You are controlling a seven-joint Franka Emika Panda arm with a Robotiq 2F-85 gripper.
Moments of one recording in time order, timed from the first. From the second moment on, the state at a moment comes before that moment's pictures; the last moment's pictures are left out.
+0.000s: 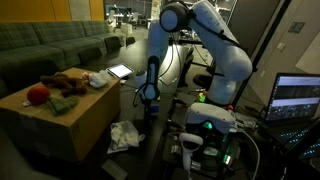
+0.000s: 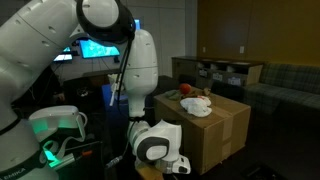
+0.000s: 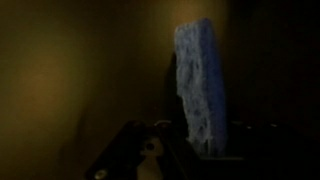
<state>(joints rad) 0.00 0.87 -0.16 -2.29 -0.19 2.95 -0.24</state>
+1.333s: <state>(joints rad) 0.23 0.36 -0.24 -2.19 -0.40 2.31 0.20</state>
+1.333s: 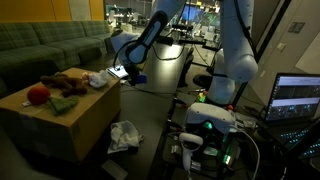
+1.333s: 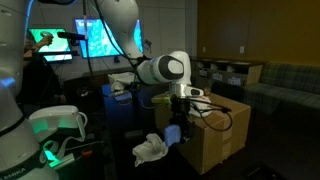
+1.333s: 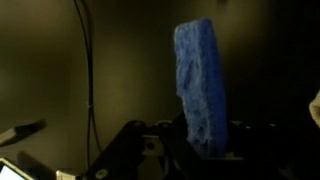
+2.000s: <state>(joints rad) 0.18 0.39 -0.15 -1.87 -0.43 2.27 0.28</state>
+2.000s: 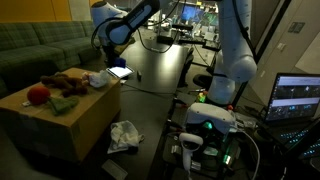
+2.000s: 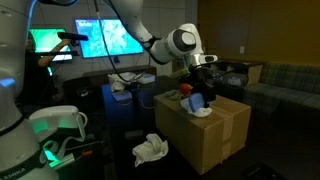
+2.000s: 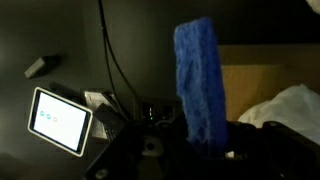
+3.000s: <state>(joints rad) 0.19 0.81 -0.14 -1.33 -0.46 2.45 0.28</state>
